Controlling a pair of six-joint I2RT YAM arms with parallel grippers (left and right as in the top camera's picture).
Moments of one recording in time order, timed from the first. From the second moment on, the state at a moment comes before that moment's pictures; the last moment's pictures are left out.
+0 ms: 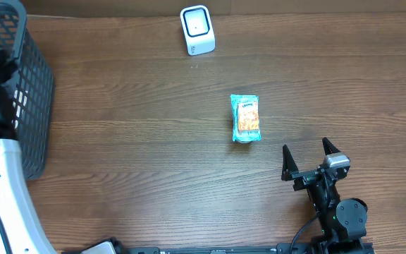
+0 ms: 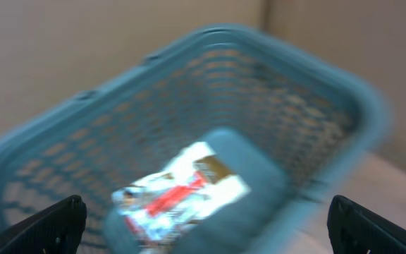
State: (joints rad) left arm 0.39 1.40 1.70 -0.84 -0.49 -0.20; right arm 0.16 0.01 0.02 -0.03 -0.04 0.07
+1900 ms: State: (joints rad) left arm 0.75 2.14 1.70 -0.86 -0.17 0.44; right arm 0.16 0.01 0.02 -0.03 -0.04 0.07
